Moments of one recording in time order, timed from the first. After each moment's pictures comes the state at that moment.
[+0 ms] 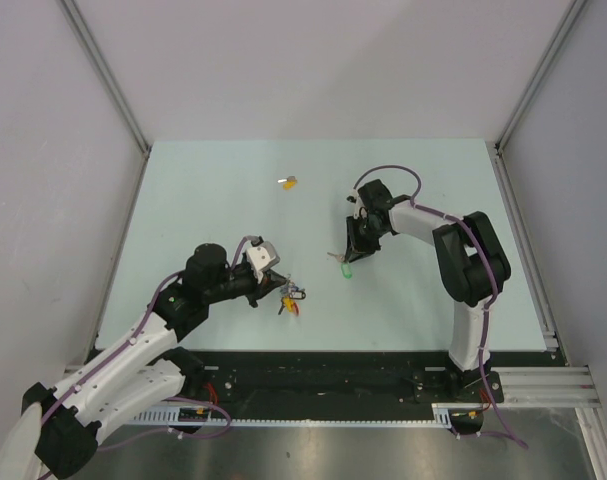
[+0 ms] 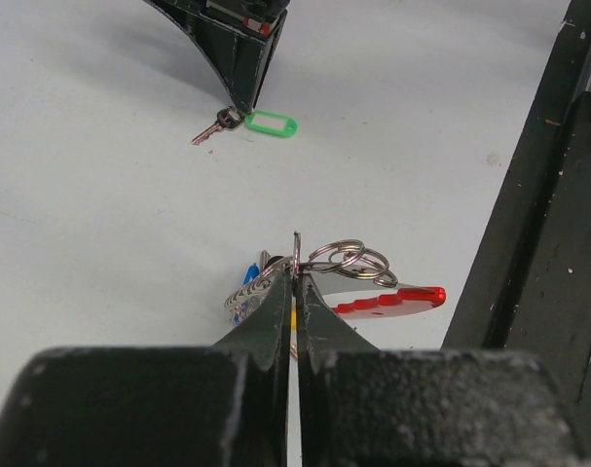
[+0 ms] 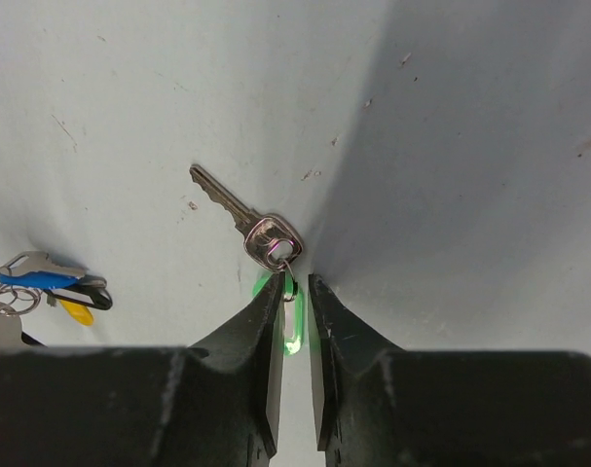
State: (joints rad) left arm -0.60 0.78 0.54 -0.17 0.46 0.18; right arm 0.44 1.97 1.31 -0.51 -0.35 0.32
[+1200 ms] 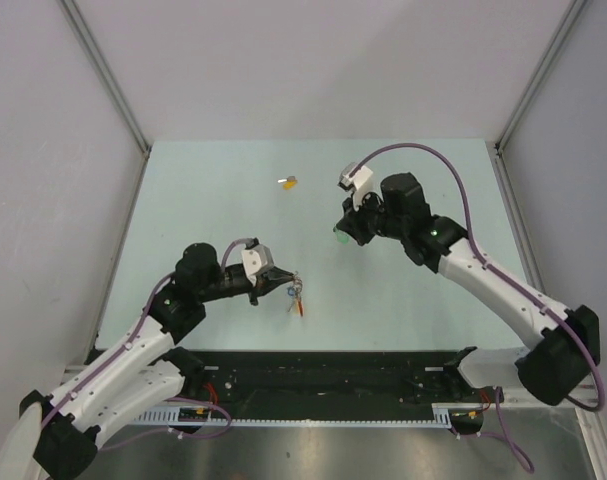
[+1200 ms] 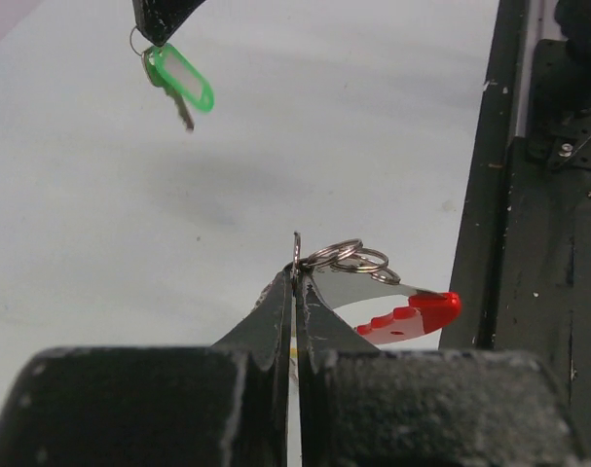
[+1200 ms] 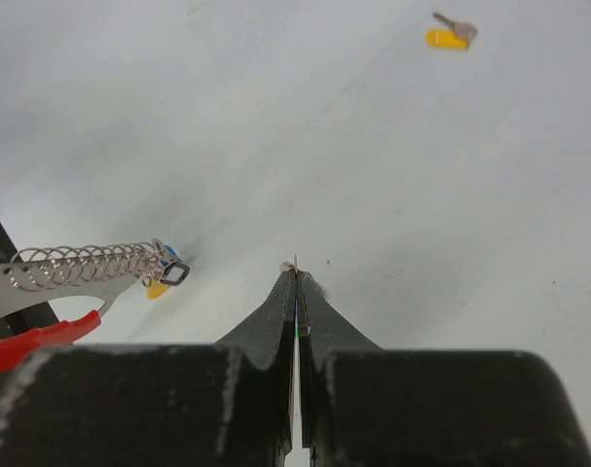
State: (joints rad) left arm -0.59 0.74 0.55 -0.05 0.60 0.21; right arm 0.63 1.34 1.16 -0.32 -0.26 -0.08
